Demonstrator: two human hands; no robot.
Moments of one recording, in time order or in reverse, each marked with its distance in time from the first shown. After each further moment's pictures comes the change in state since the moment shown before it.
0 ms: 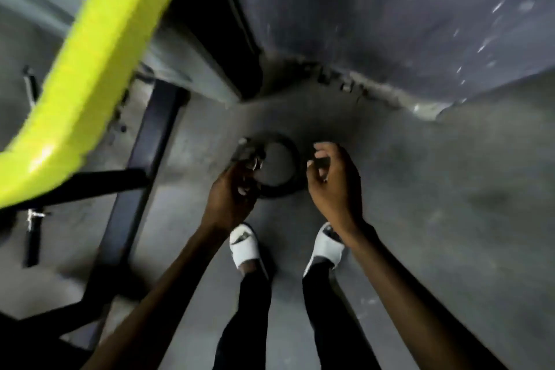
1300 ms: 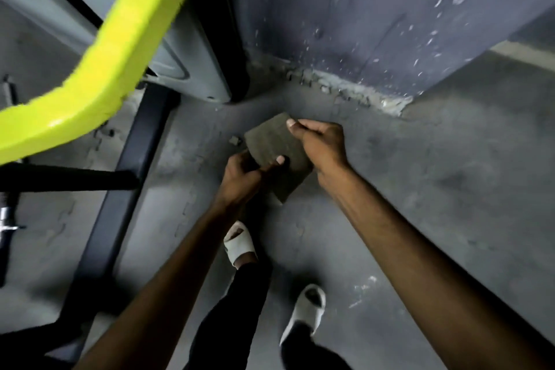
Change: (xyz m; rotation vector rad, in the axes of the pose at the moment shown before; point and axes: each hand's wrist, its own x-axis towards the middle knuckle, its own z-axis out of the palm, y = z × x) left_hand -0.084 0.020 -0.019 -0.571 -0.187 -0.078; right_hand -0.054 -0.069 0.000 0.498 -0.008 0.316
